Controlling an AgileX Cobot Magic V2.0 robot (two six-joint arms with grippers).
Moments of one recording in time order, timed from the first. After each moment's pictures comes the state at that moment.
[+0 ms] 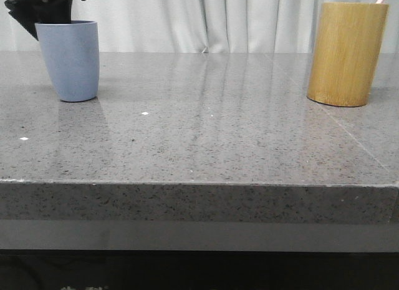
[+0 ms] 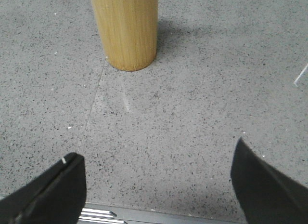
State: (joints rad) left arm -0.23 1.93 -1.89 0.02 1.15 0.11; right arm -0.03 0.65 -0.77 0.13 0.80 -0.09
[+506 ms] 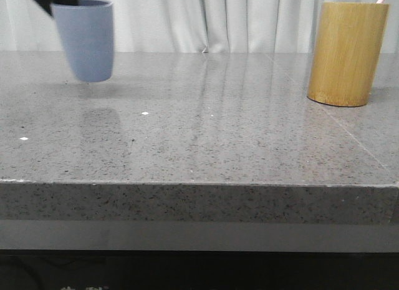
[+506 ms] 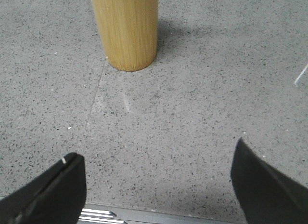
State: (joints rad) left arm -0.30 1.93 -2.02 0.02 1.20 0.10; right arm -0.03 0.65 -0.77 0.13 0.80 -0.09
